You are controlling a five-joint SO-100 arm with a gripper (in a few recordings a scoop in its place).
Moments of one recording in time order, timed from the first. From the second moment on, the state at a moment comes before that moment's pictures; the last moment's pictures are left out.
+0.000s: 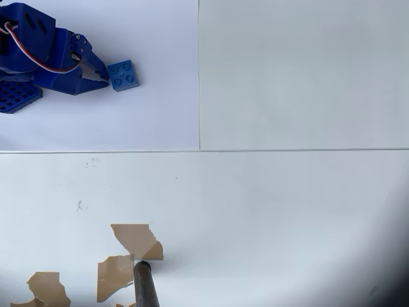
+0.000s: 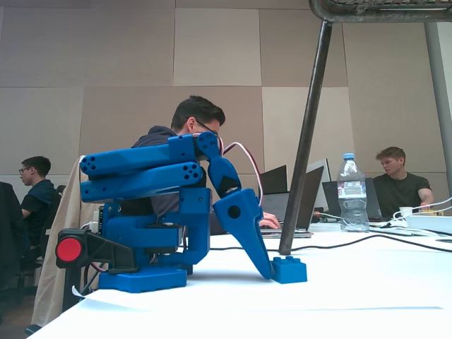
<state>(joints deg) -1.2 191.1 182.6 70.4 -71.7</state>
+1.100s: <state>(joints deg) -6.4 163.3 161.4 75.1 -68.0</state>
